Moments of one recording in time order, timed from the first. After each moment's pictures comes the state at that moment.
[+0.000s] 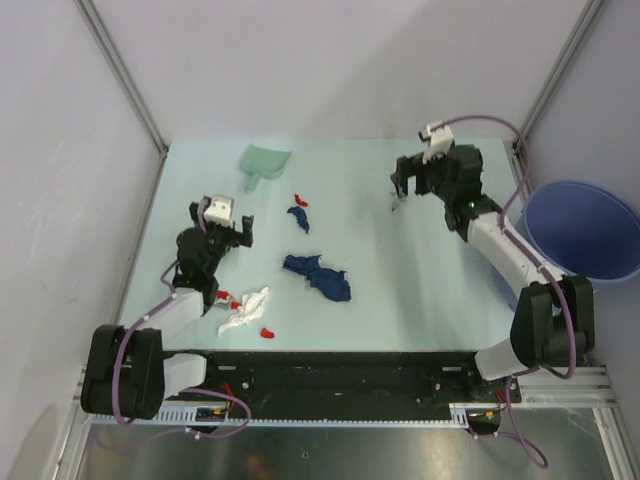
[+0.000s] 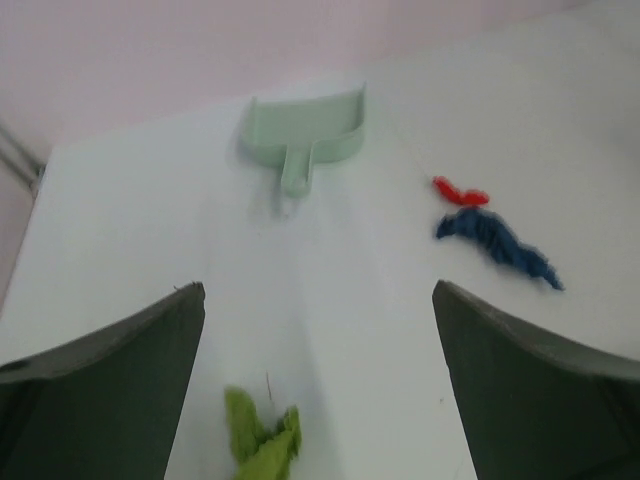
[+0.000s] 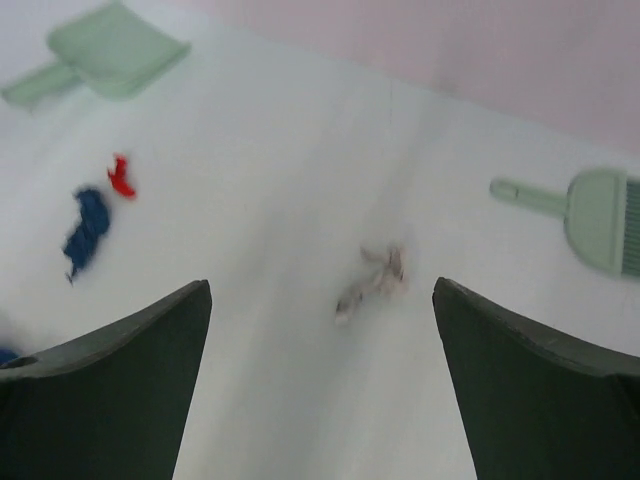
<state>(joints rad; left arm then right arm) -0.09 1.20 0.31 0.84 0.10 0.14 0.23 1.43 1.00 0.16 -0.18 -0.06</state>
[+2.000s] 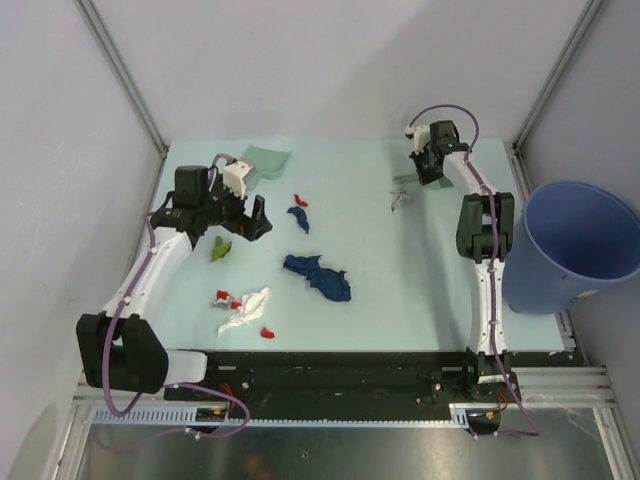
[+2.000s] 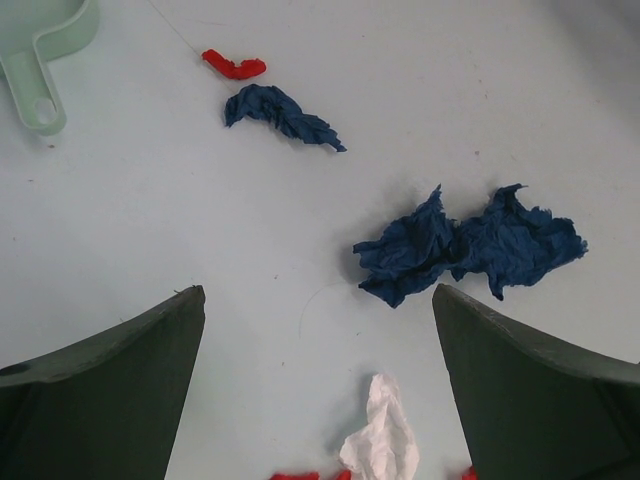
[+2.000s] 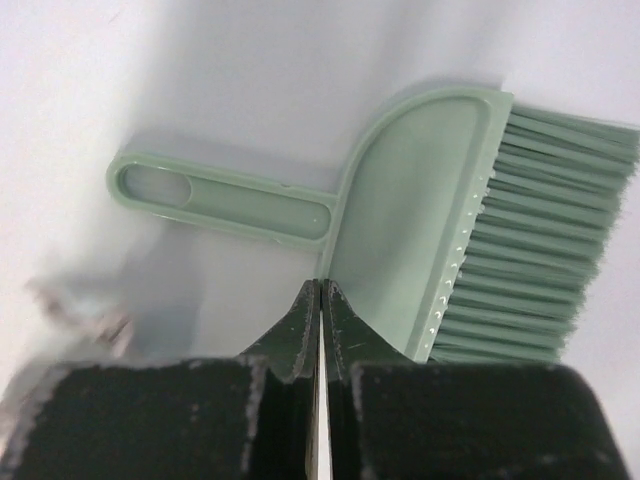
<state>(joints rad) -0.10 1.31 1.10 -0.49 0.54 0.27 0.08 2.56 2.28 -0.61 -0.11 -0.36</state>
